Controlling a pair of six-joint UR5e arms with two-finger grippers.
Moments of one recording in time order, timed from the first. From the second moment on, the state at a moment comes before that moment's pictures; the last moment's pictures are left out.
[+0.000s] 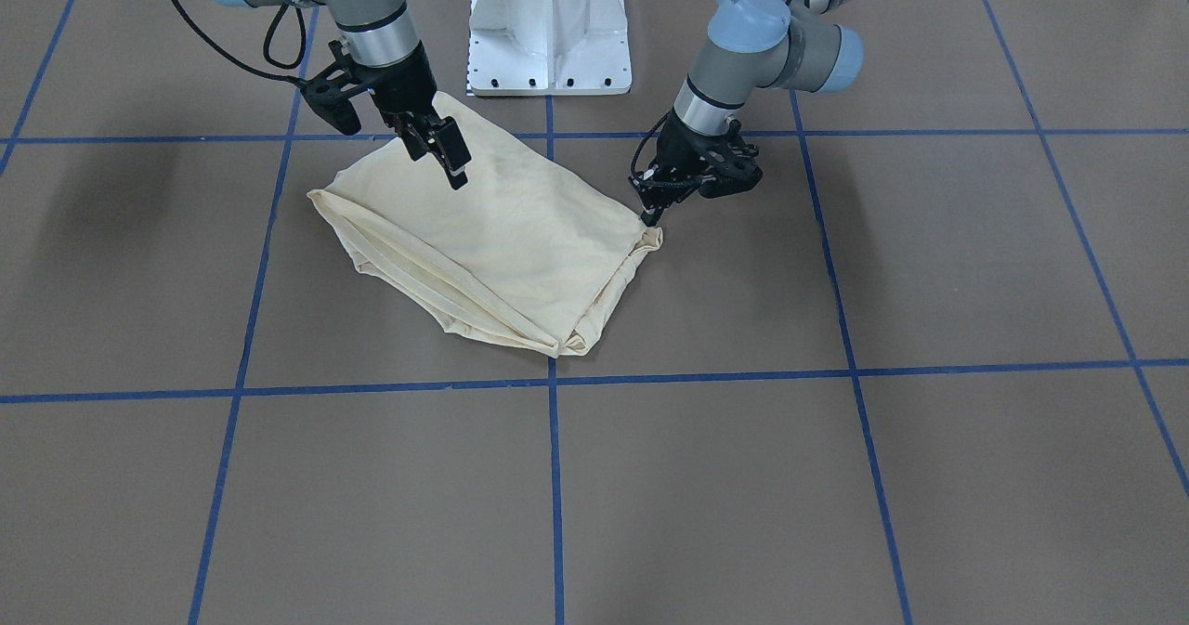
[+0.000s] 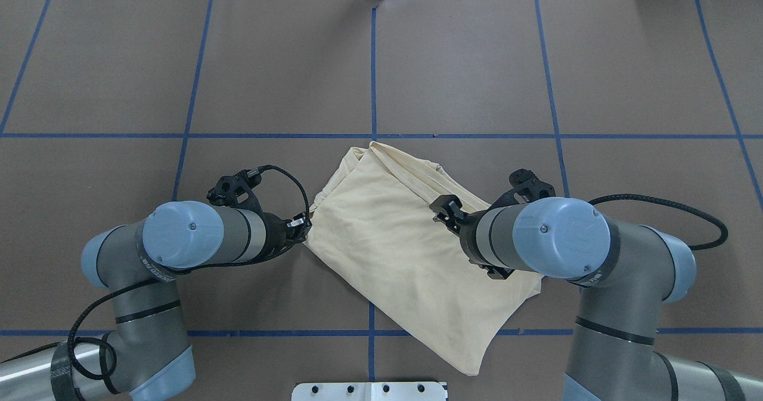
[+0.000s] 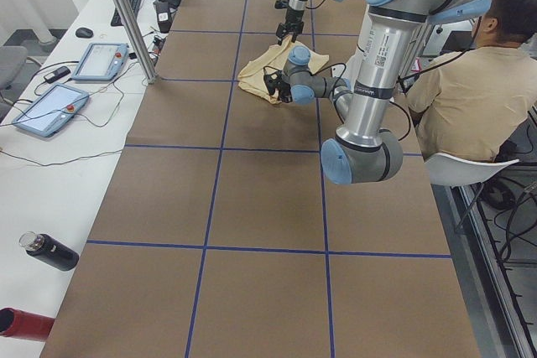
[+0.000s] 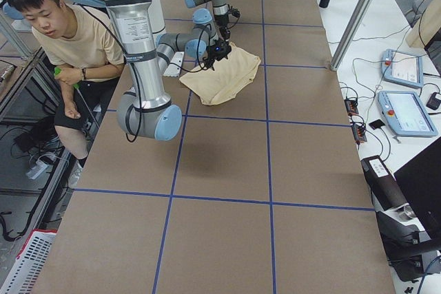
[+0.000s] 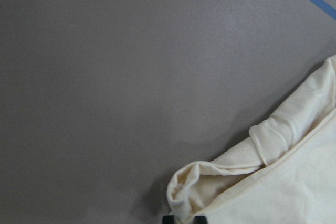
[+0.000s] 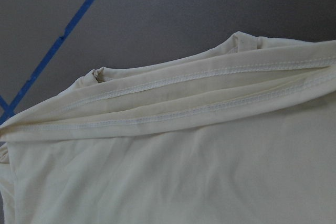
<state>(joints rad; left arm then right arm) -0.39 -1.95 -1.77 -2.10 -1.68 -1.81 0.37 -1.24 2.04 -1.42 1.63 2.17</state>
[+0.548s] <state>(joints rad) -0.48 -1.95 -1.79 -2.10 -1.68 -1.67 0.37 -1.24 2.04 -1.42 1.63 2.17</state>
